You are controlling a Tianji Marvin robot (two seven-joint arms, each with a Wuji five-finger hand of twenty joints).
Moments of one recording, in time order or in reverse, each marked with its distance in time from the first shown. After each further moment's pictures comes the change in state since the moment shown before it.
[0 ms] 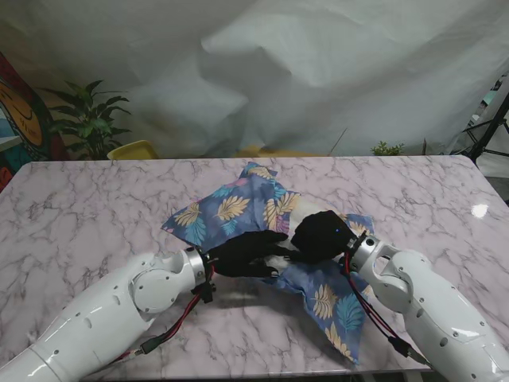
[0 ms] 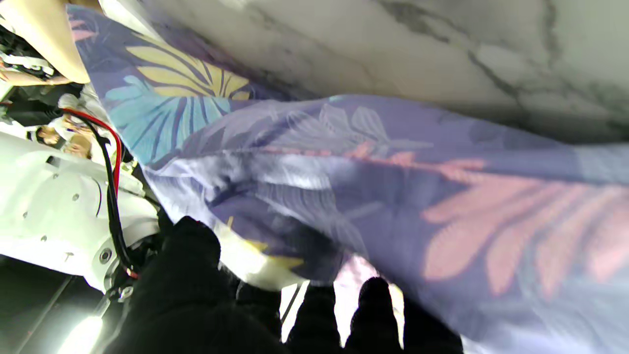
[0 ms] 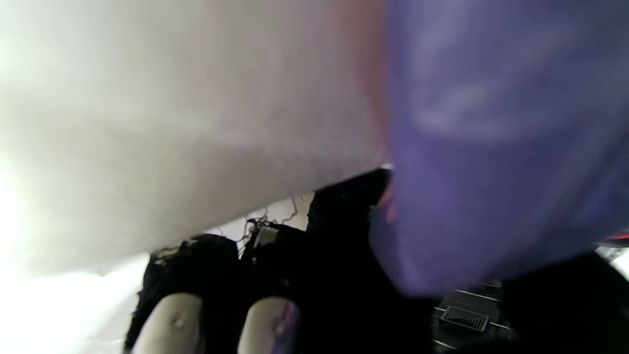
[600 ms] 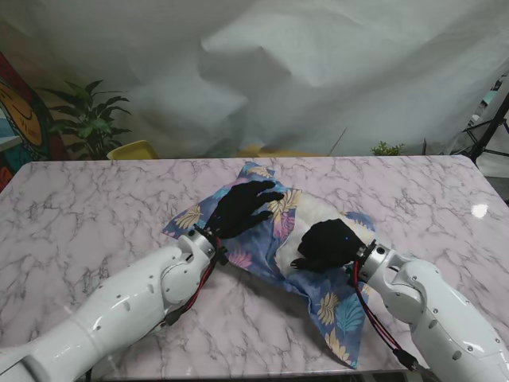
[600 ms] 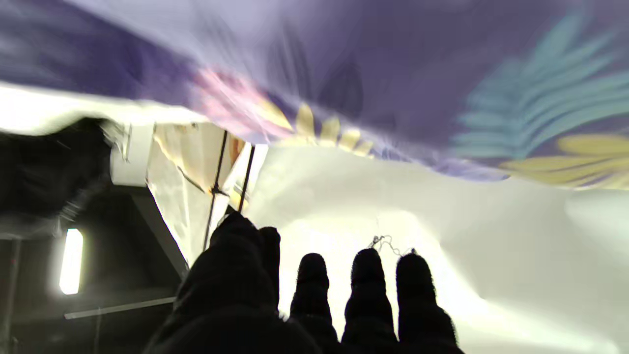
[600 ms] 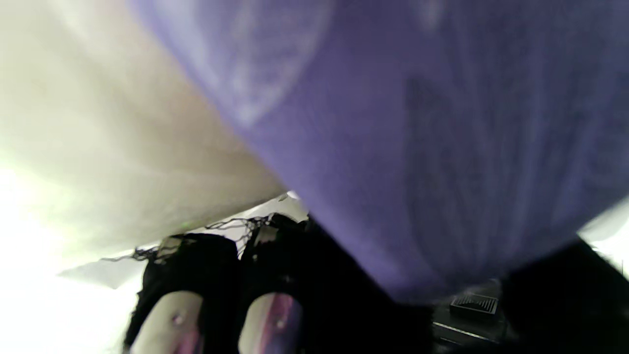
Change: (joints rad) left arm -0.191 -0.135 0.187 0.340 0.157 0.114 0.720; right arm -0.094 -0.002 0.092 -0.055 0.064 -0.058 0.061; left_hand 0.293 0.001 -0.027 -0.052 0.009 -0.018 0.079 0.012 0.028 -0.068 0.252 0.170 0.075 -0.043 0.256 0.100 0.040 -0.038 0.215 -0.156; right_hand 0.000 0.000 0.005 0.000 0.000 0.000 0.033 0.002 0.000 0.000 0.000 -0.009 0.000 0.000 -0.007 -0.031 0.000 0.004 0.001 -0.023
